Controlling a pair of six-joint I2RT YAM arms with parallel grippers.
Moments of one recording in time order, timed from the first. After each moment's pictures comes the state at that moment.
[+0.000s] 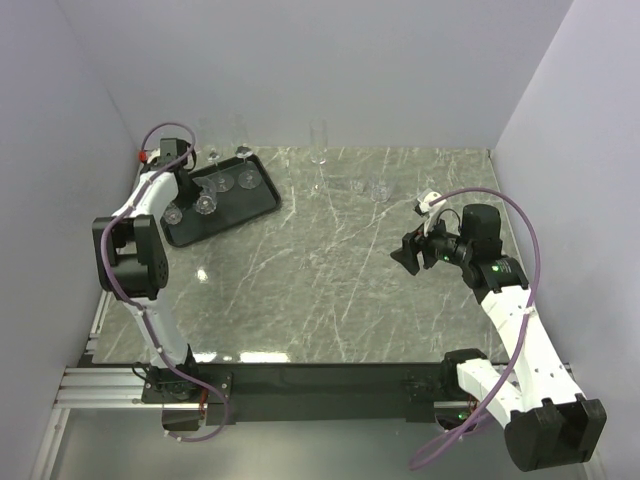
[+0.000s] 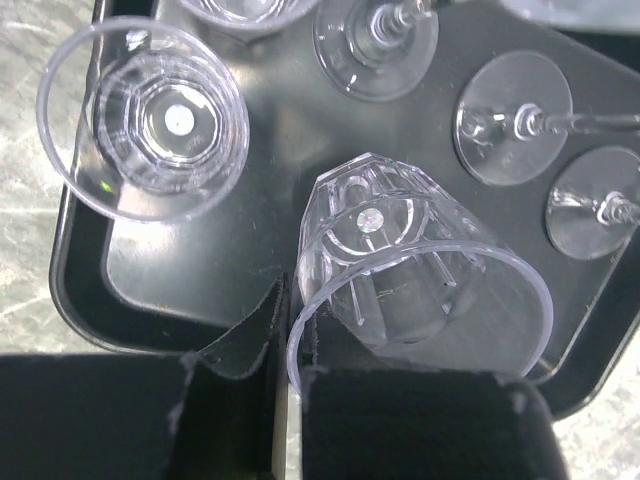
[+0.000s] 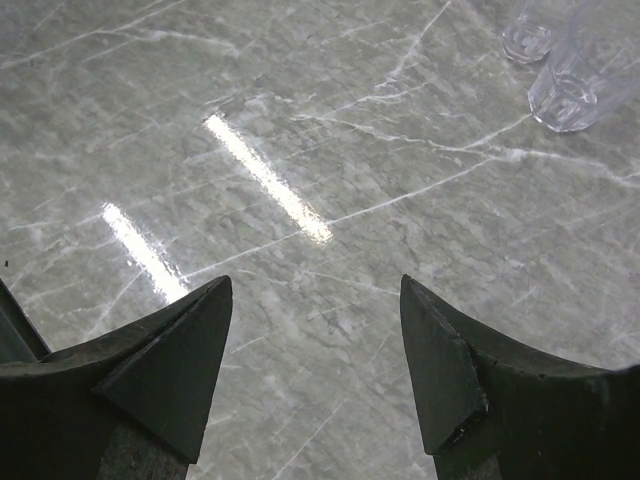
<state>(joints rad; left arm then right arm) 0.06 1.92 1.52 -0.59 -0.24 -0.73 0.11 0.91 0.83 -0.49 -0.63 -0.34</state>
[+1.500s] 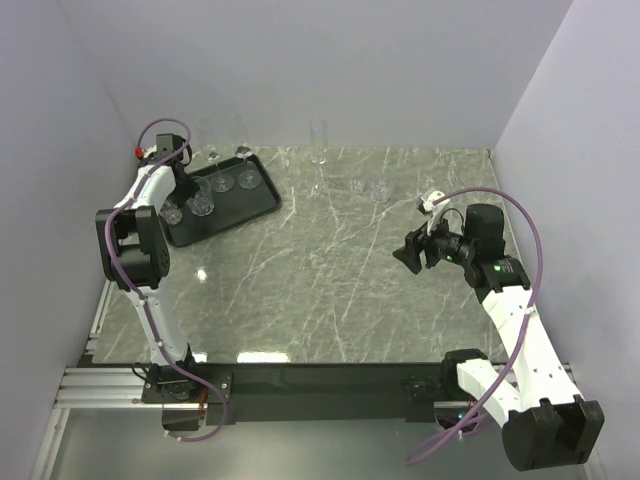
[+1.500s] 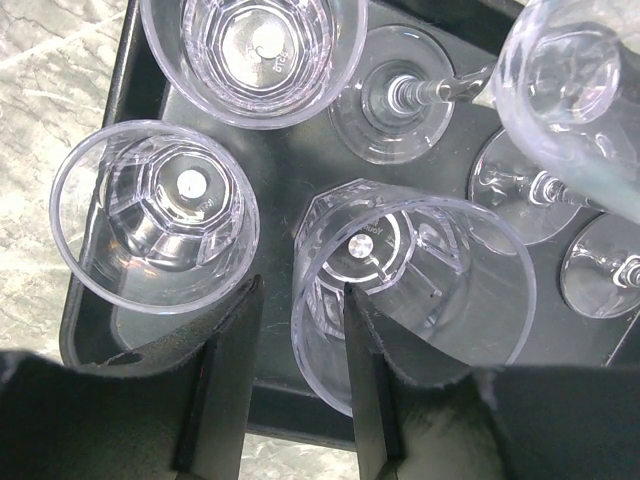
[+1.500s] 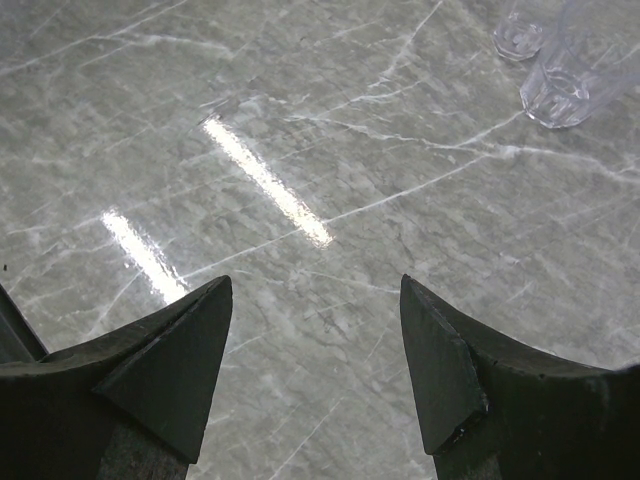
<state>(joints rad) 0.10 2.04 1.66 -0.63 -0.26 -0.70 0.08 0.90 0.82 -0.49 -0.65 -0.34</state>
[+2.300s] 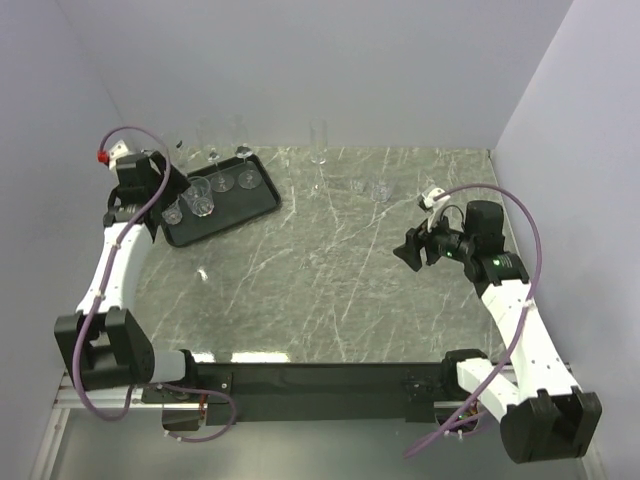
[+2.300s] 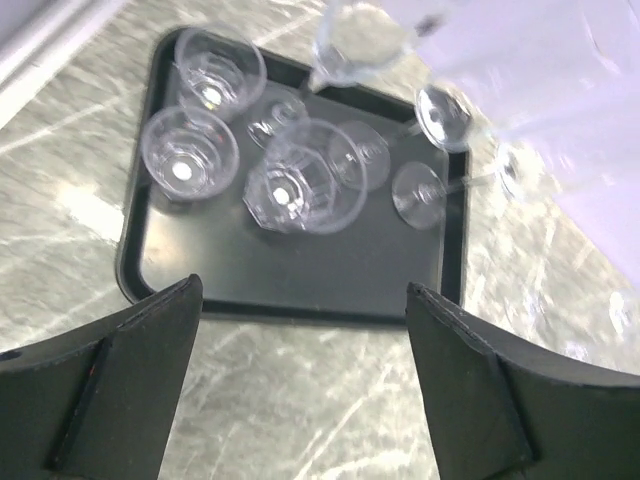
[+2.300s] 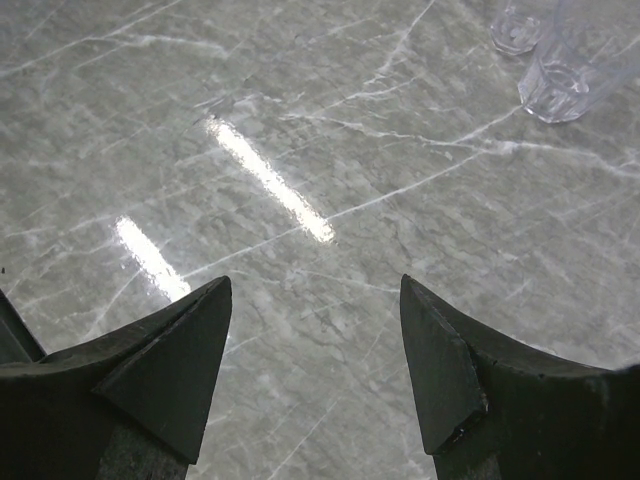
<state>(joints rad) 0.13 1.36 1.17 -0.33 -0.15 -0.61 0.06 0.93 0.83 -0.48 -0.66 -0.34</state>
